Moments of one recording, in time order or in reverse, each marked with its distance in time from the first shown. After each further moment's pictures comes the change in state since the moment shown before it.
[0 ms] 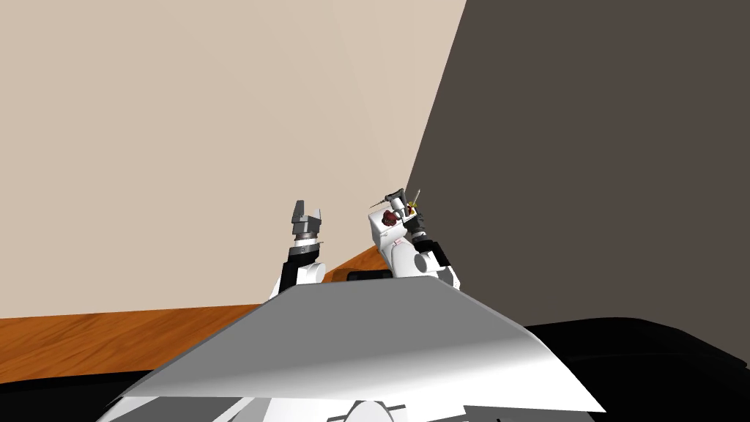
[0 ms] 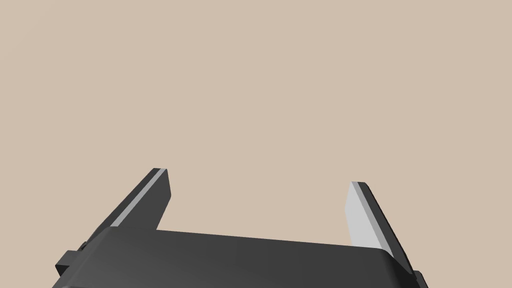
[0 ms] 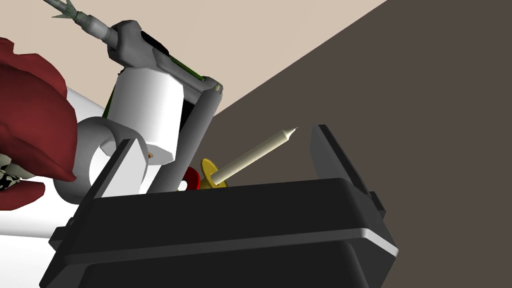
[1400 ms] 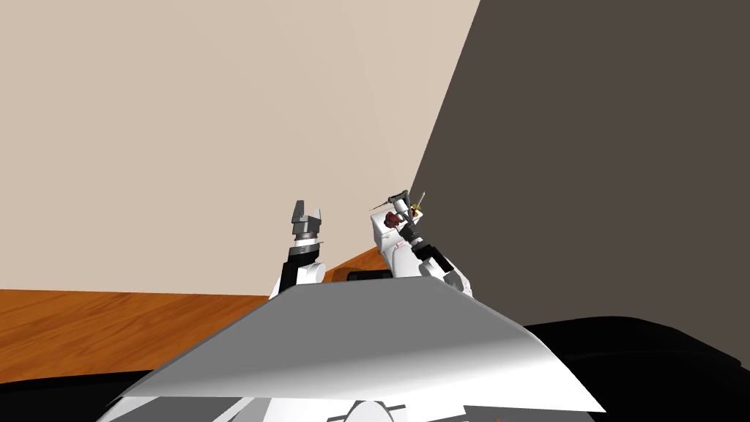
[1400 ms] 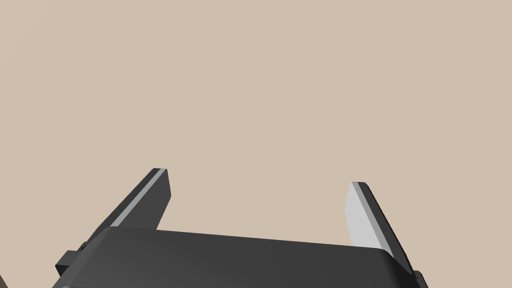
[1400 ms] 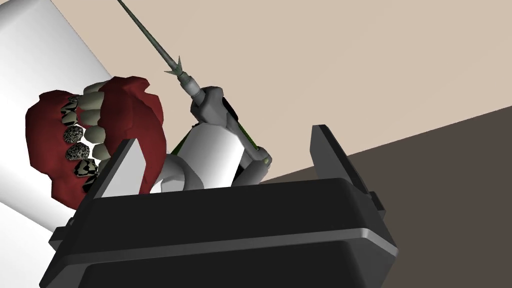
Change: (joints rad) left arm 0.000 0.000 0.000 0.000 0.000 0.000 0.000; right arm 0.024 -0.320 0.175 0.007 -0.001 -0.058 0.042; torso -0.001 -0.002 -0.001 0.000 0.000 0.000
